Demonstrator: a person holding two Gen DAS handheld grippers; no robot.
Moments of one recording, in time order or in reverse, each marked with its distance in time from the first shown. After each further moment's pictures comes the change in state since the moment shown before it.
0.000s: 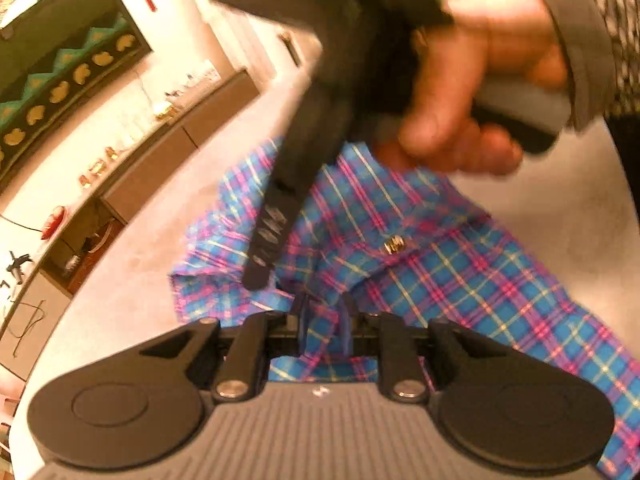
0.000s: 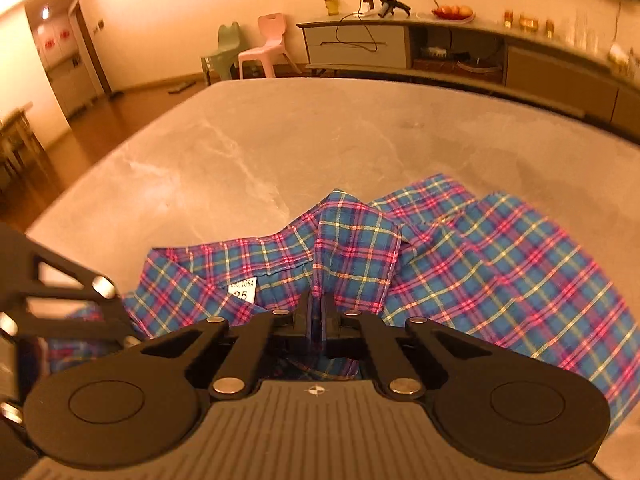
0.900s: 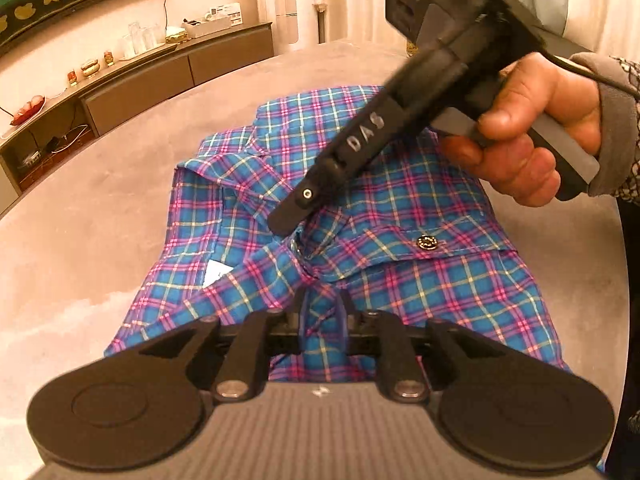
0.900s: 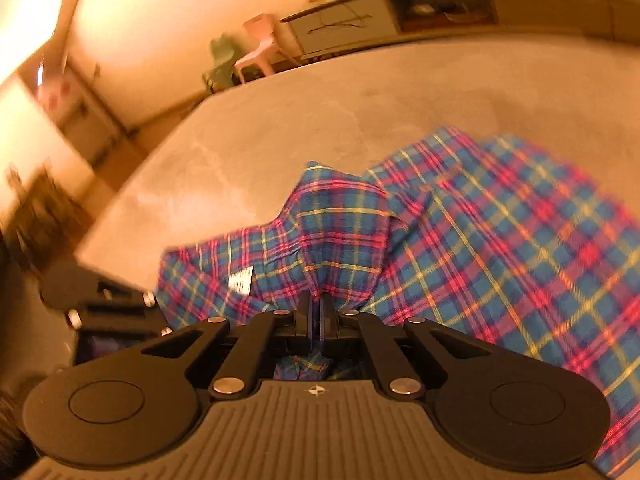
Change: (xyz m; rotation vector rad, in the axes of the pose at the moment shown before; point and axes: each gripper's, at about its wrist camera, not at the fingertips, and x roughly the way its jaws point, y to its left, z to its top) left arm 0.011 0.037 -0.012 -0.347 0.039 -0.165; right arm -0.003 -0.062 -0.012 0.285 0.025 0.170
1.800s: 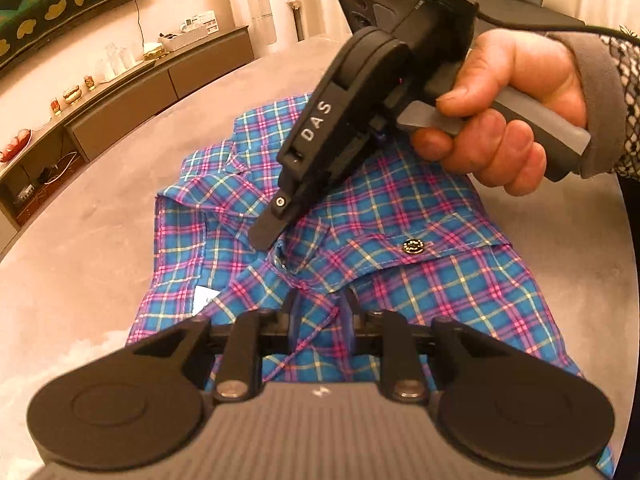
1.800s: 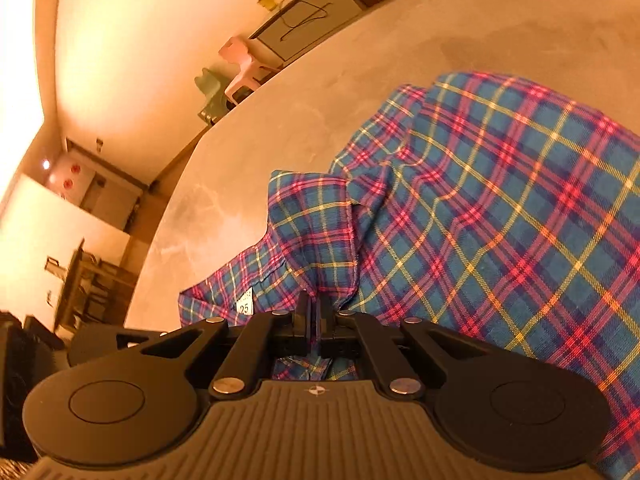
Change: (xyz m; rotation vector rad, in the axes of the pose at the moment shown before) left arm -0.004 -0.021 0.014 0.128 0.023 0.022; right arm -0.004 -0.023 0.000 0.211 0.000 0.077
